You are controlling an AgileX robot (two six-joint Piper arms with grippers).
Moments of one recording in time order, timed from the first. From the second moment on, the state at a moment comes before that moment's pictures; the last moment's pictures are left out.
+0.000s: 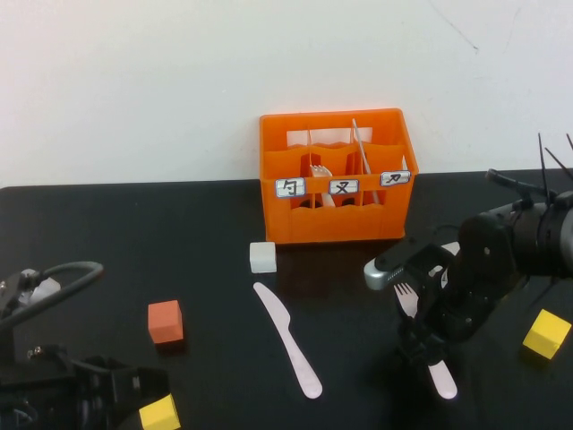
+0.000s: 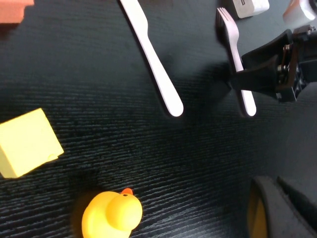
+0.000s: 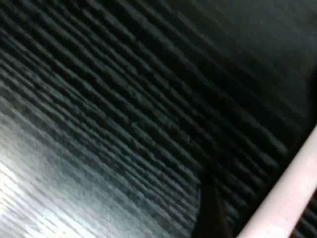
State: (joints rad) right arm 0.48 2.00 -1.14 0.10 0.59 -0.28; left arm 0.00 0.96 -0.47 -1.07 0.79 0.57
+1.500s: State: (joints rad) right arm 0.48 1.87 -1.15 0.11 0.60 -0.34; left arm 0.00 0.96 -0.47 -1.07 0.79 0.59
